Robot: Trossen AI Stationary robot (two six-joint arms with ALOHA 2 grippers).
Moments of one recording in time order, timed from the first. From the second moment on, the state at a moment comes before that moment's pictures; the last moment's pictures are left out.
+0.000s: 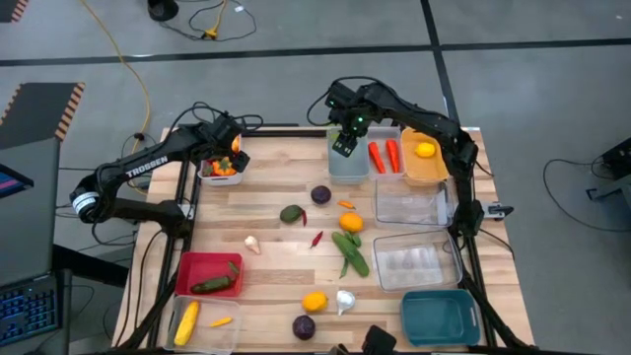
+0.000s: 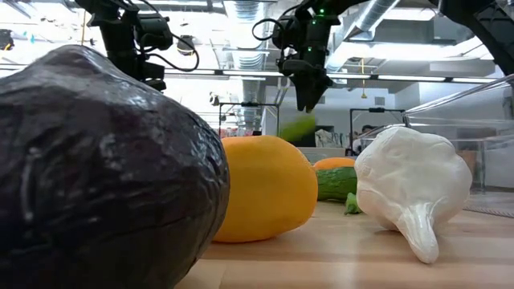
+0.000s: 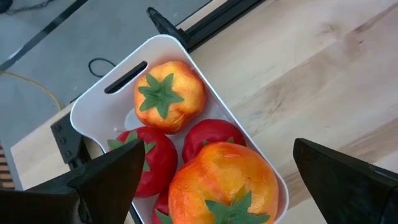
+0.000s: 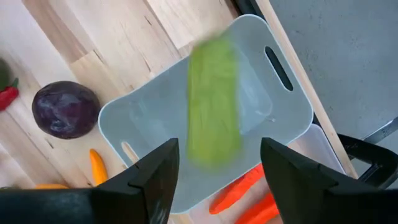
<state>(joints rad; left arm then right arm) 0.73 1.19 0.94 -0.85 -0.34 -0.19 -0.53 2.02 2.06 -1.34 0.10 0.00</state>
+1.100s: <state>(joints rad) 0.11 1.29 1.04 -0.53 -0.14 -0.07 -0.29 1.62 1.99 -1.18 0.11 -0.01</state>
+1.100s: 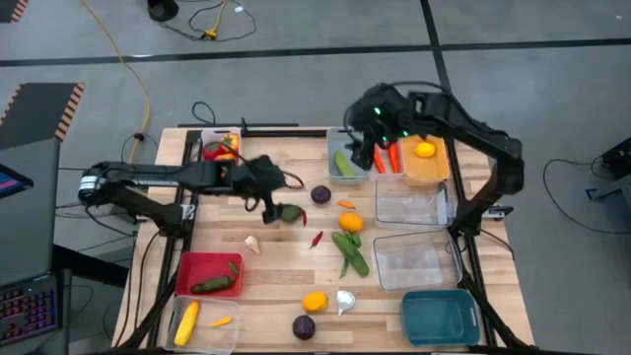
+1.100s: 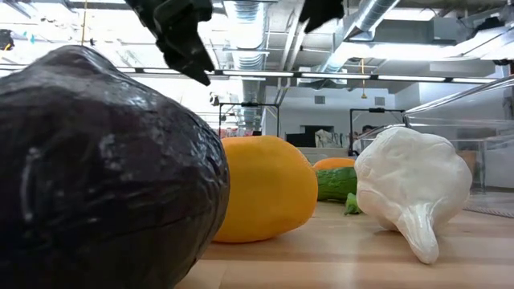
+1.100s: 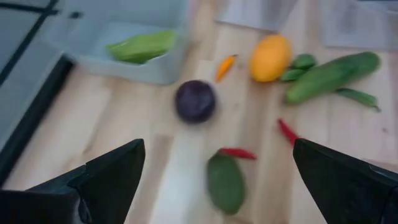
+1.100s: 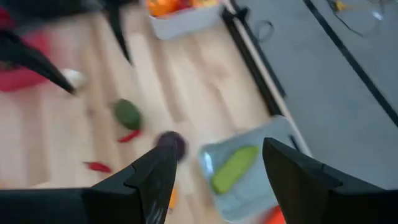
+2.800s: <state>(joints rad) -0.11 1.93 1.04 -0.07 -0.17 -0.26 0.31 1.40 1.13 -0.43 0.32 0.33</state>
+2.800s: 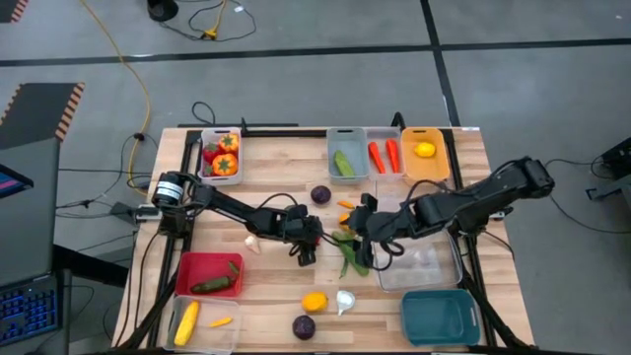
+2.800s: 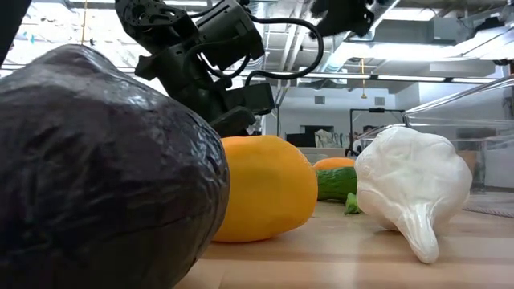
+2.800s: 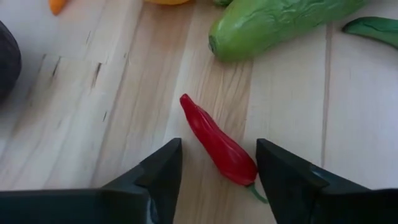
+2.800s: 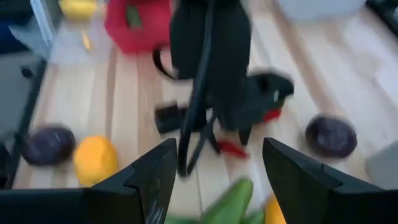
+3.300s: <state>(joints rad) -0.11 1.93 1.04 -0.06 -0.17 -0.26 0.32 1.48 1.14 -0.42 0.32 0.34</state>
